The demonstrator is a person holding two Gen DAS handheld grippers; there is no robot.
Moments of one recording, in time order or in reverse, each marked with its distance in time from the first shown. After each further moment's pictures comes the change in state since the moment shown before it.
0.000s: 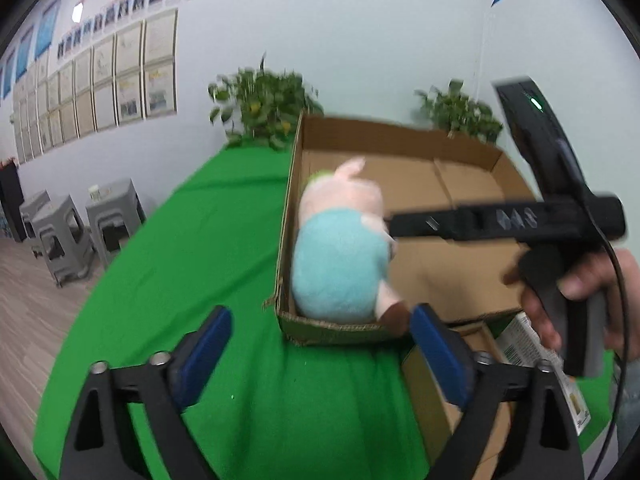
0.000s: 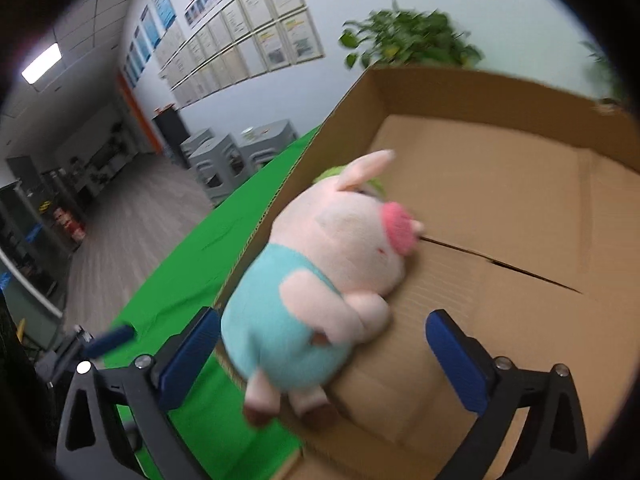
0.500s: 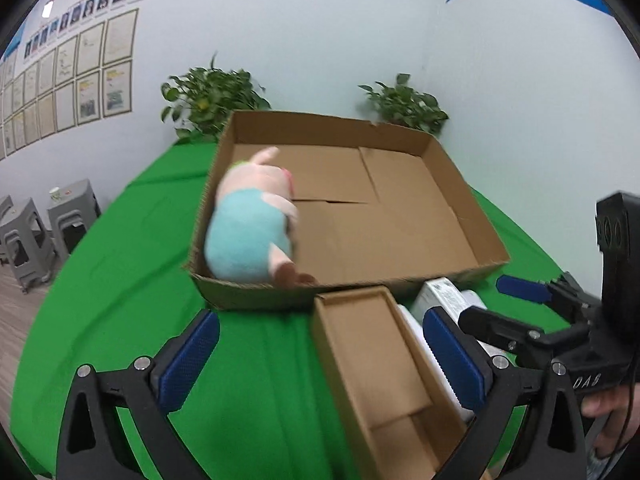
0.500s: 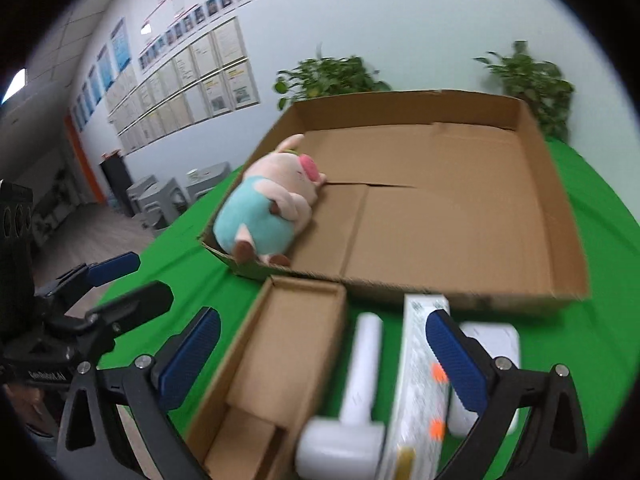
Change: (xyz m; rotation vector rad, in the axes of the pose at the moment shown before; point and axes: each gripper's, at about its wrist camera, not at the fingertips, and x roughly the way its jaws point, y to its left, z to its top) left arm -0.051 -0.040 -0.033 0.034 0.055 -0.181; right arm -0.104 0.009 -0.125 0.122 -0.172 -0.224
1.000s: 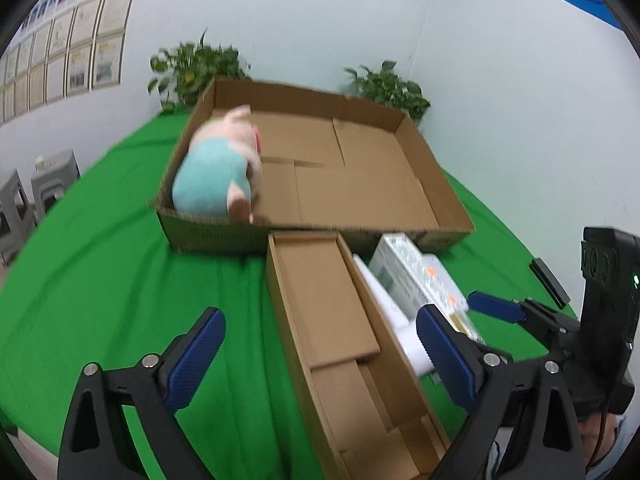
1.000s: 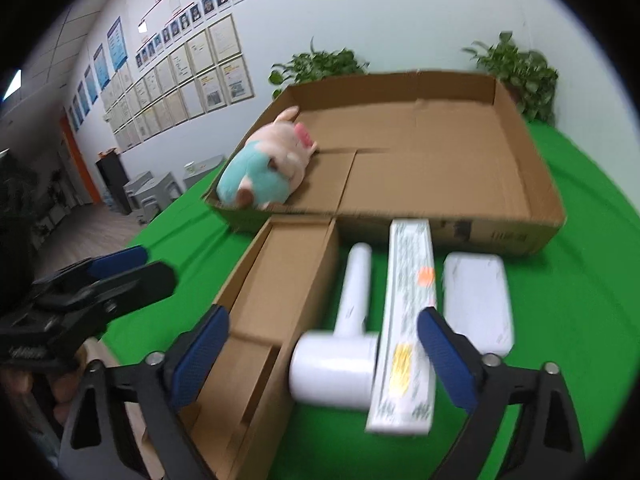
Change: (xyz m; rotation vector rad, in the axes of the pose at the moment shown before) left arm -0.006 -0.032 -0.056 -0.058 0.074 -0.083; right arm -0.018 0.003 -0.061 -0.028 0.048 0.033
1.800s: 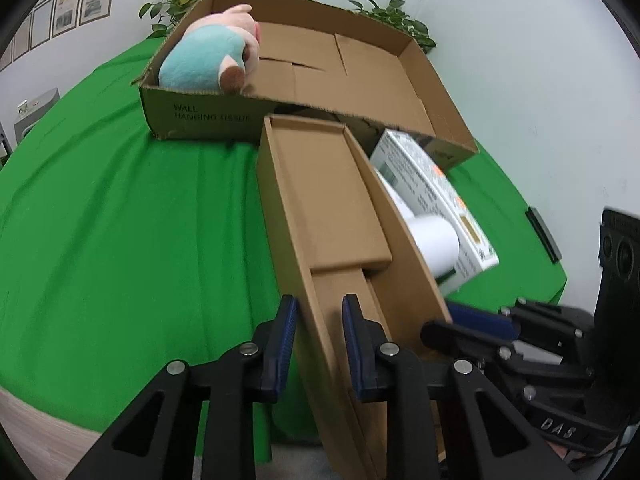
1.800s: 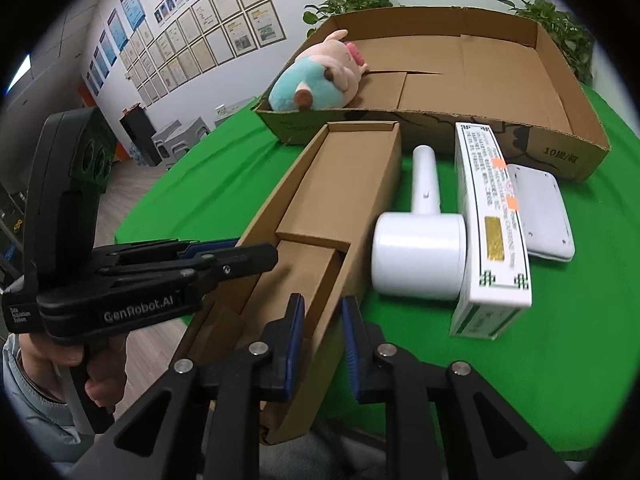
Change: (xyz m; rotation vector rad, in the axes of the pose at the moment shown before) left arm 0.021 0.003 -0.060 -0.046 0.246 -0.045; right arm 0.004 0.034 -0.046 0.000 0.182 0.078
